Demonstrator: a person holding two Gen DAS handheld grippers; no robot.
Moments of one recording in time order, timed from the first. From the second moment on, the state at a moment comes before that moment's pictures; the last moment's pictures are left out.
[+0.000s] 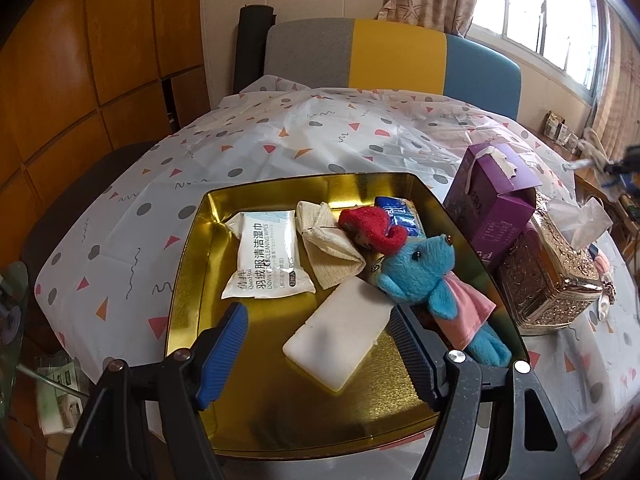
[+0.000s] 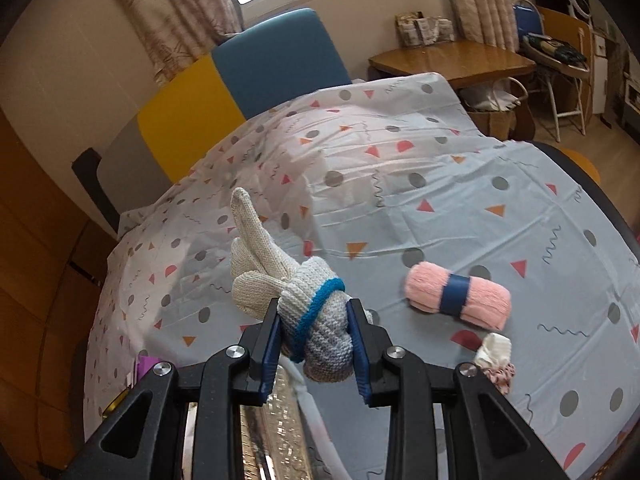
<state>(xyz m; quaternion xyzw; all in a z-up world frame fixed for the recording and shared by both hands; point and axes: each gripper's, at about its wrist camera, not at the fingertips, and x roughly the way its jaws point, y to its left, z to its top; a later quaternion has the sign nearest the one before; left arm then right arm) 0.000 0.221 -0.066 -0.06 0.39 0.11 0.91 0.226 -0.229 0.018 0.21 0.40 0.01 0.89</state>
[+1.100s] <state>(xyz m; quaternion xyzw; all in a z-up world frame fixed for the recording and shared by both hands) -0.030 0.294 -0.061 -0.12 0.37 0.20 0.90 0.087 0.121 -0.109 -0.18 0.53 0.38 0.73</state>
